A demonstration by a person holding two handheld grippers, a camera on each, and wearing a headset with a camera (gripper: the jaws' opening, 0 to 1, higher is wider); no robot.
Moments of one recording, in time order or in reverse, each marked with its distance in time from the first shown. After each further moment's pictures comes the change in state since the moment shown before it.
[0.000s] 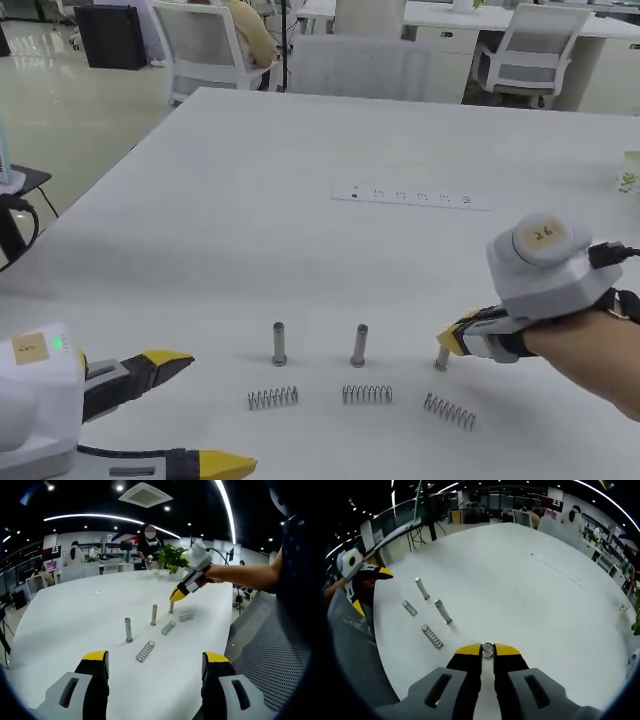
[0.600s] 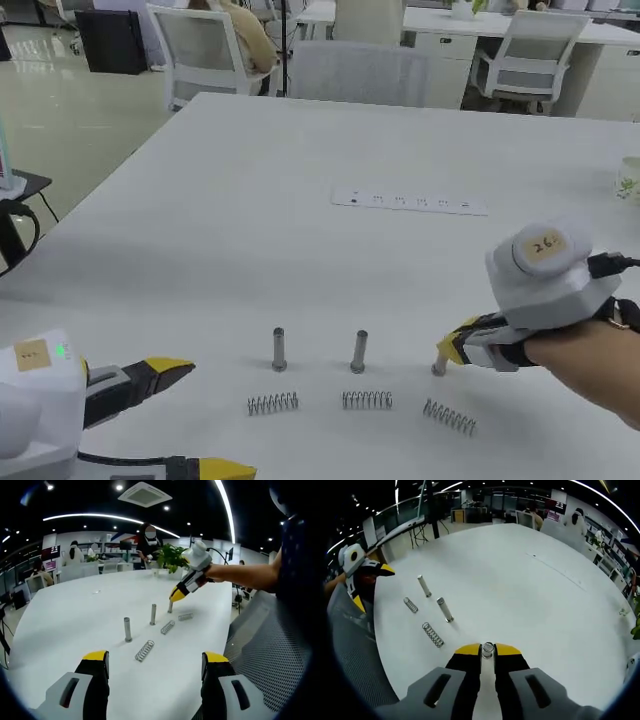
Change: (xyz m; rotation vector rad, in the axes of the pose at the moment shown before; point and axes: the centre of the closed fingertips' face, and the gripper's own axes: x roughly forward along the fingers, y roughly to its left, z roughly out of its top) left arm 0.000 0.000 -0.002 0.001 0.004 -0.006; right arm 0.000 0.002 -0.001 -0.033 -0.001 0.005
